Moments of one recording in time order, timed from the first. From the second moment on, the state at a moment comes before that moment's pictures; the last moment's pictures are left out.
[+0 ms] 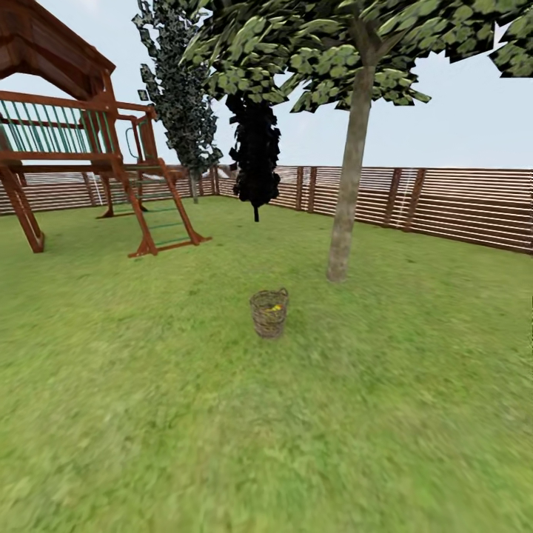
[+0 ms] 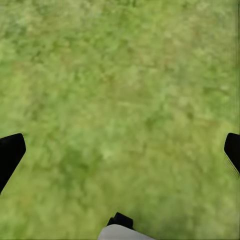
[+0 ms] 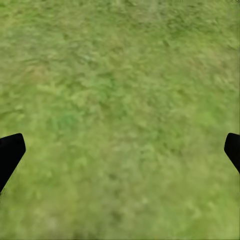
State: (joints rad) left arm -0.02 0.06 0.15 -0.36 0.30 -0.43 0.00; right arm -0.07 -0.03 -0.01 -0.32 0.00 -0.63 -0.09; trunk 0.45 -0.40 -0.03
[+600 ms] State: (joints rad) left arm -0.02 0.06 0.15 -0.36 0.30 -0.43 0.00; right arm -0.07 -0.03 0.00 -0.32 0.01 -0.63 -0.09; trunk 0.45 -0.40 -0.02
